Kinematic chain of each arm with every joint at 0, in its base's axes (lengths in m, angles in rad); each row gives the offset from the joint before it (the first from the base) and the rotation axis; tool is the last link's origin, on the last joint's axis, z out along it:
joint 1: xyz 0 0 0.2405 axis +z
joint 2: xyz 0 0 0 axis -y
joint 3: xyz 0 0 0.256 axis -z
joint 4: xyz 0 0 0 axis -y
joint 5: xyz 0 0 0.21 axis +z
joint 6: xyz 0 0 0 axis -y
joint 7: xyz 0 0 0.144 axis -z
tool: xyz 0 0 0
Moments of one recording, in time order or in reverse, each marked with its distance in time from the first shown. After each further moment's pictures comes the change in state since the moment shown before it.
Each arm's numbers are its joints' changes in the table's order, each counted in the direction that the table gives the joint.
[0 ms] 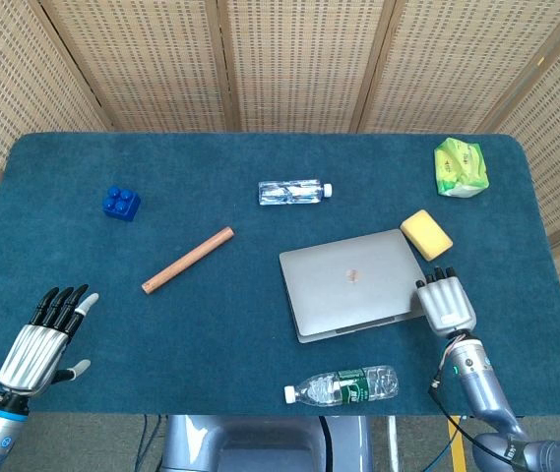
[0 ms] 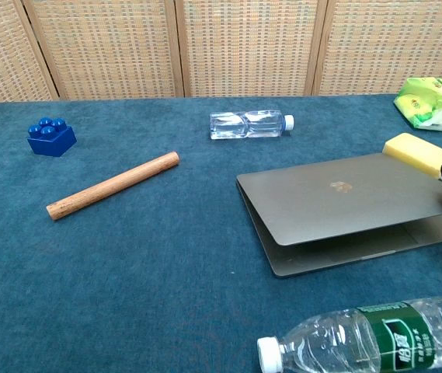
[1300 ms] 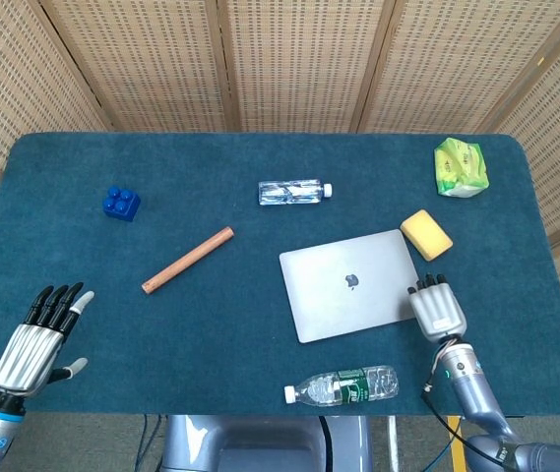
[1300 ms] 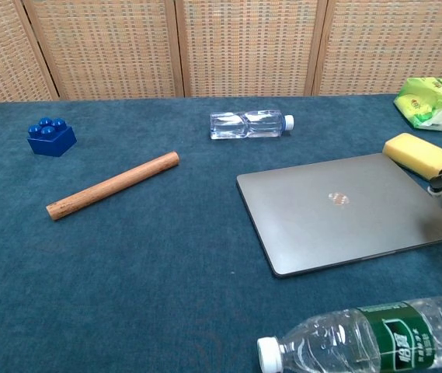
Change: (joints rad) left arm 0.009 -0.008 0.004 0.005 0.009 -0.024 0.002; right arm -0.036 0.048 -0.026 -0.040 -0.037 0.030 -0.017
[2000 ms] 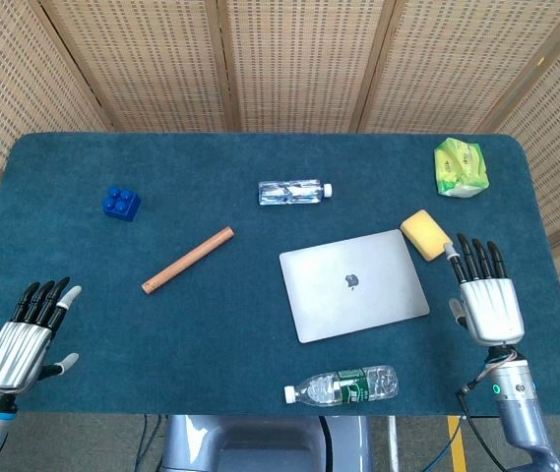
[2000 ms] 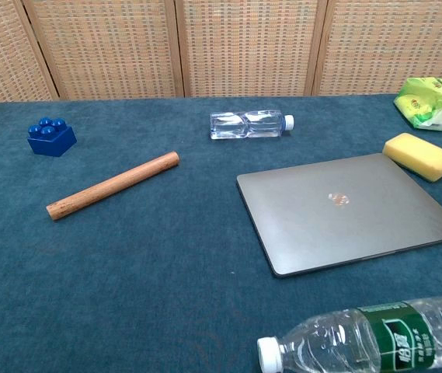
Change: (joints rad) left arm 0.013 -0.006 0.020 -0.003 -0.028 -0.023 0.006; right arm -0.181 -0.149 -0.037 0.100 -0.284 -0.347 -0.425
